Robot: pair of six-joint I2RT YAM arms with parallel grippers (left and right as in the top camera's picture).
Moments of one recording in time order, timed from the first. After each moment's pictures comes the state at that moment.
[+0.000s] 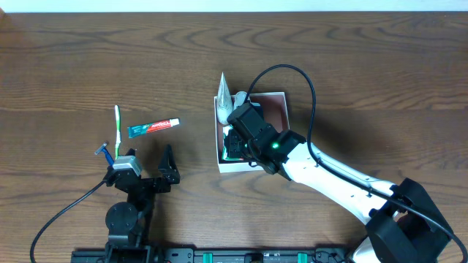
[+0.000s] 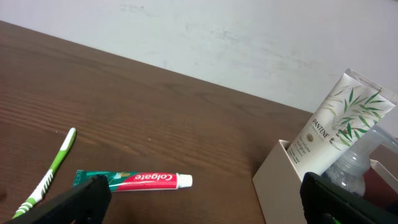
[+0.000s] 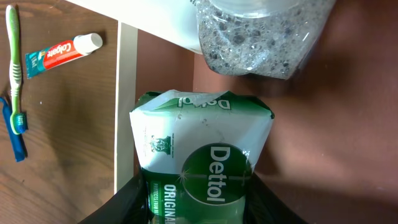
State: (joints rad) left arm -0.06 0.02 0.02 -0.11 0.00 -0.33; right arm 0.80 1.68 1.07 -0.39 -0.02 0.82
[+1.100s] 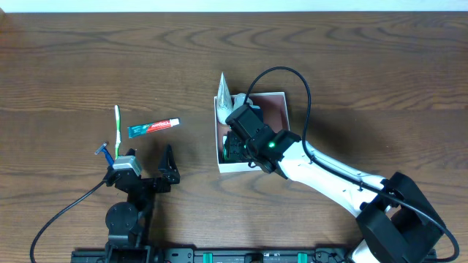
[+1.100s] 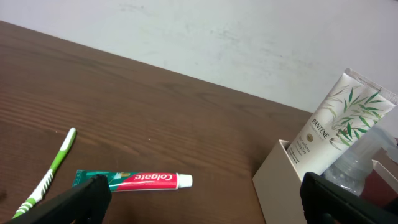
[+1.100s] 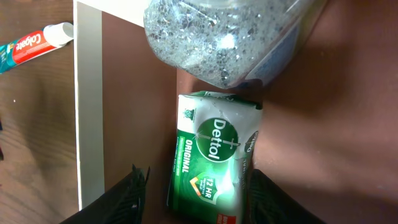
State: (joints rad) left arm -0.06 0.02 0.02 -0.11 0.00 -0.33; right arm 0.80 1.72 1.07 -0.38 -0.01 0.83
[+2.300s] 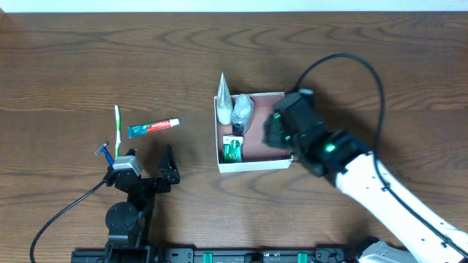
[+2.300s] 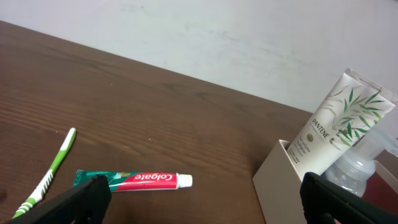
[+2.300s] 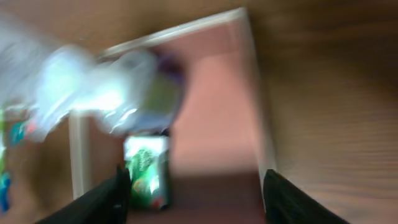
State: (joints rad) left arm -0.06 0.02 0.02 -0.11 0.00 -0.33; right arm 0.60 1.35 1.07 -0.67 0.14 0.78
